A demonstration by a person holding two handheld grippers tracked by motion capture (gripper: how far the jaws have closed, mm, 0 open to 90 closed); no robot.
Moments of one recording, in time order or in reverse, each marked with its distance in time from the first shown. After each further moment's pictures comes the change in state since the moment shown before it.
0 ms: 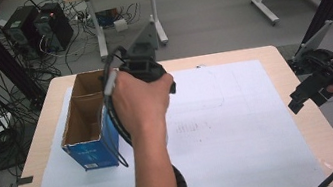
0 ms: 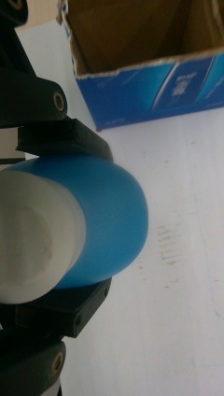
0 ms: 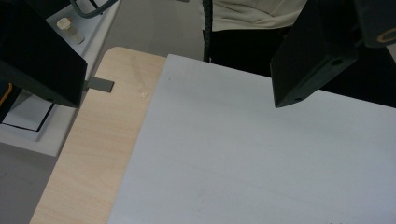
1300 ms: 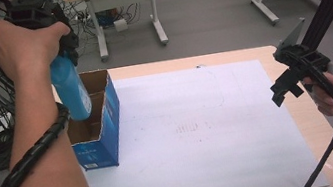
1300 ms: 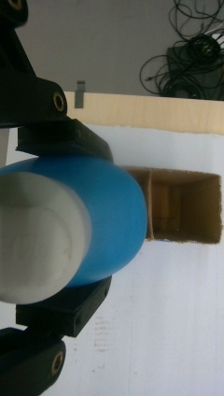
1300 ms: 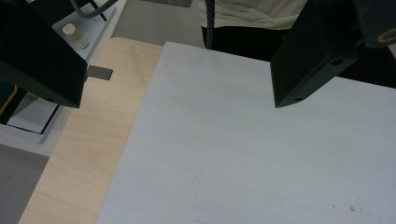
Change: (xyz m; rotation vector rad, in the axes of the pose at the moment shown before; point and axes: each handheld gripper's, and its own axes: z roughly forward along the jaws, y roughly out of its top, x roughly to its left) left arm 0.126 0.035 -0.041 -0.076 0.142 -0.180; right arm 0.014 0.043 0.014 0.044 -0.021 0.002
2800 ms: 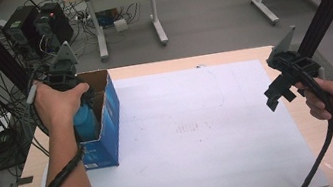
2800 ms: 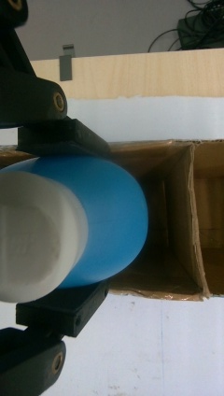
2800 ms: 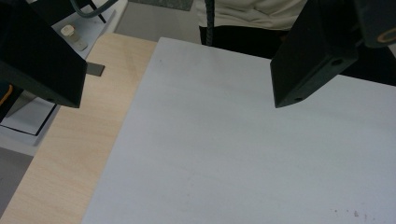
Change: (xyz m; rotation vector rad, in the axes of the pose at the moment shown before) left arm 0.011 -0.020 0.139 0.076 -0.015 0.080; right arm 0.007 0.011 0.018 0.028 0.006 -0.007
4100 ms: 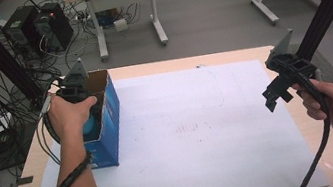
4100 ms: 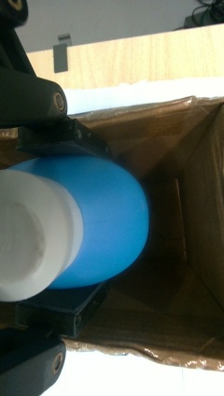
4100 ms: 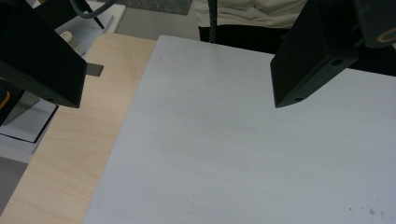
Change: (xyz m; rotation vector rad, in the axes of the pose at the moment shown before) left arm -0.004 0.005 0.047 0.059 0.015 0.024; right arm -0.003 0.011 0.013 0.026 -0.005 0.025
